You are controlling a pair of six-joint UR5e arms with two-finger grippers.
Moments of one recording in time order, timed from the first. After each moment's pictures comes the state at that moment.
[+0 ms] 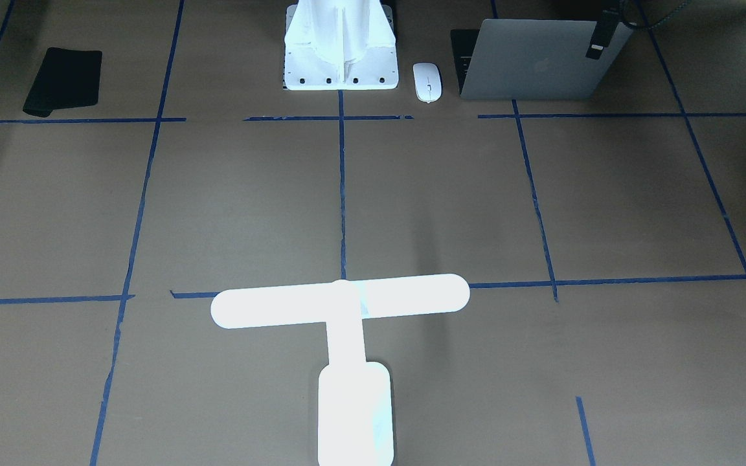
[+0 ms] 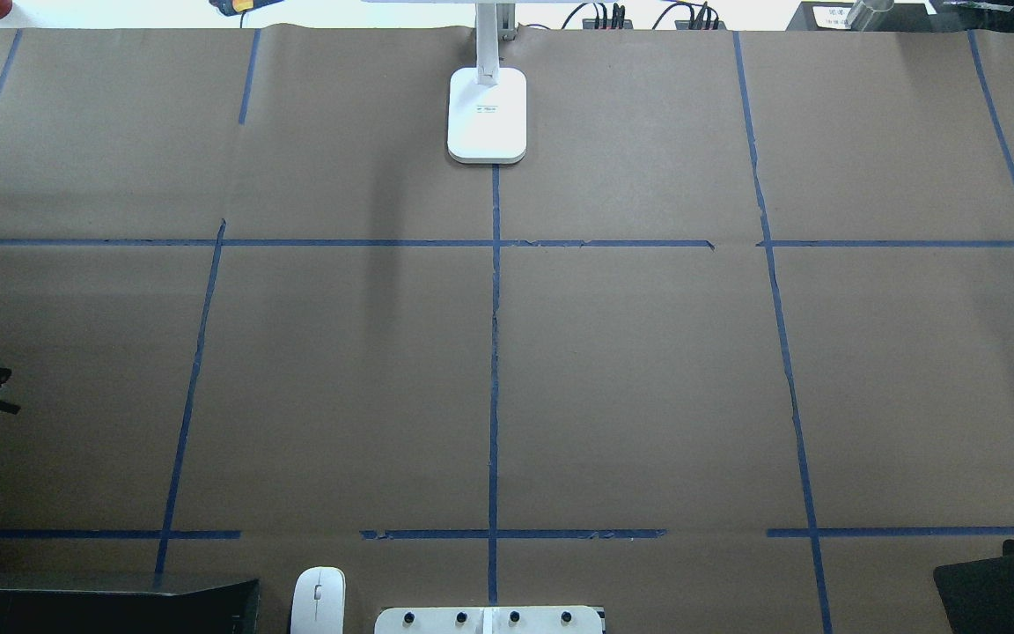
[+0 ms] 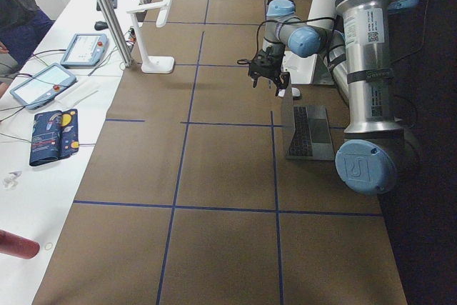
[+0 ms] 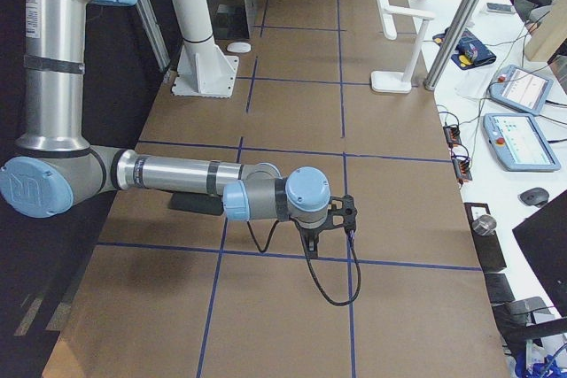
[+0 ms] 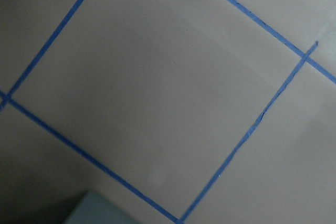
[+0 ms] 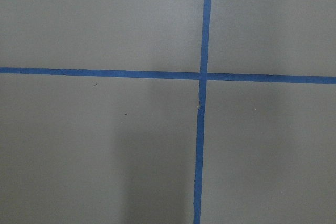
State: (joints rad) left arm -0.56 -1.40 -2.64 -1.25 -1.83 -2.27; right arm 1.59 -1.68 1.65 -1.40 2.47 0.05
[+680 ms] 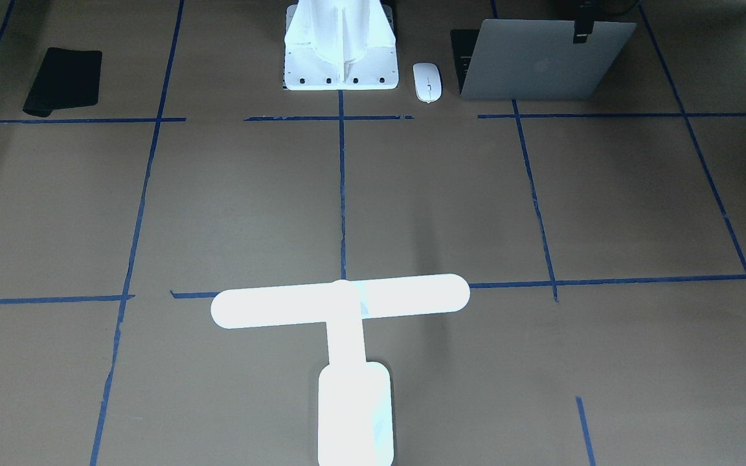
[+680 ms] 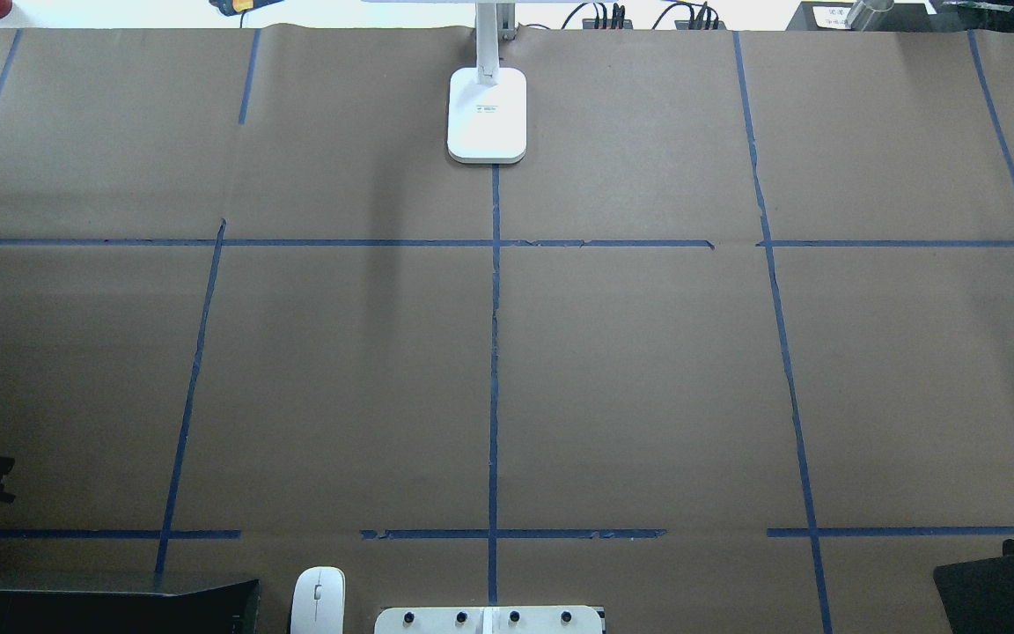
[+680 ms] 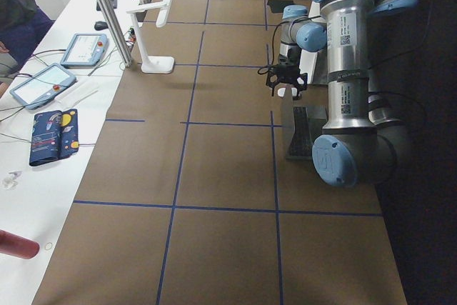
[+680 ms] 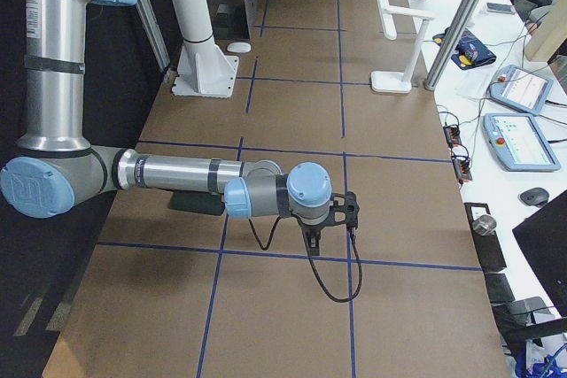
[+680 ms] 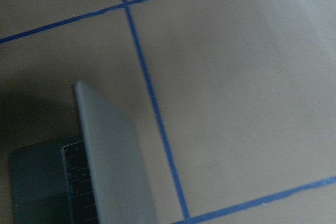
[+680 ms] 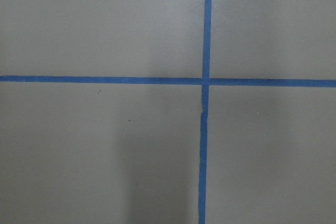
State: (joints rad) left arm -0.27 -1.40 -2.69 -1.05 -1.72 -2.69; right arm 1.59 -1.68 1.65 -1.39 2.47 0.08
